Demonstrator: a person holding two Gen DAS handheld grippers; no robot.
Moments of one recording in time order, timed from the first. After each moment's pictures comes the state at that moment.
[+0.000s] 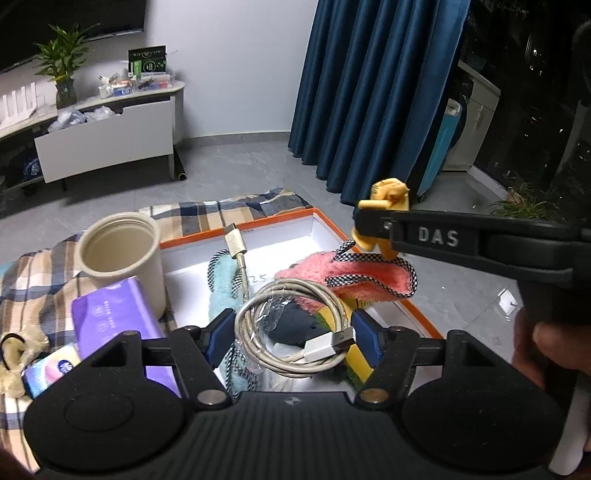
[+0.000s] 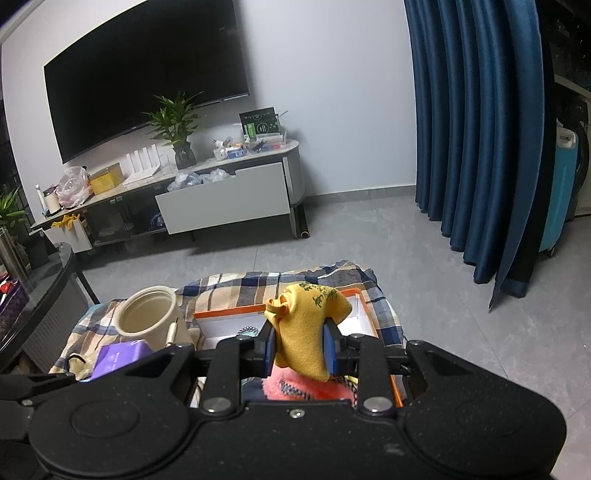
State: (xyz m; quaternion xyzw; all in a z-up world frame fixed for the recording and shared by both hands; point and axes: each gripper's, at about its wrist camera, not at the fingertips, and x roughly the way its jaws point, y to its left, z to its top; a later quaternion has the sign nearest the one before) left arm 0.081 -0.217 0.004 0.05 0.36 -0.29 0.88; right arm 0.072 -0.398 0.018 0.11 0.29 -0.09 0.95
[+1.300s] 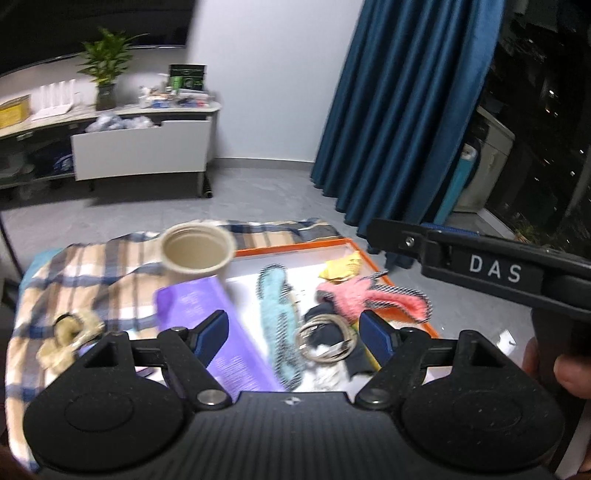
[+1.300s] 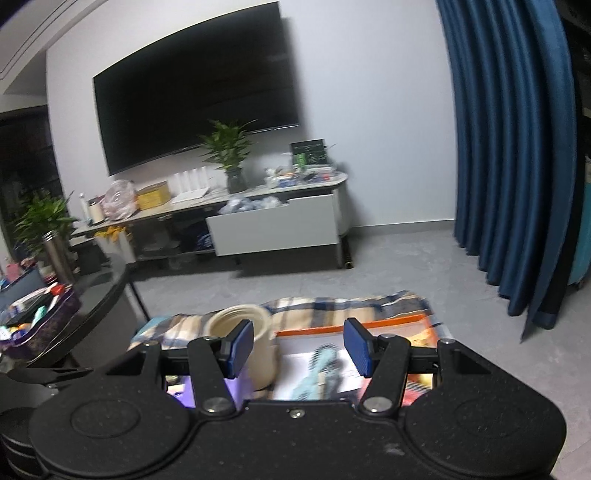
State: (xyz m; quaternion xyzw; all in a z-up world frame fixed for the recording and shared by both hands) left arm 0.063 -0.160 0.034 0.00 0.33 -0.27 0.90; right arm 0.041 -0.320 0.056 0.09 0.24 -0.02 0.97
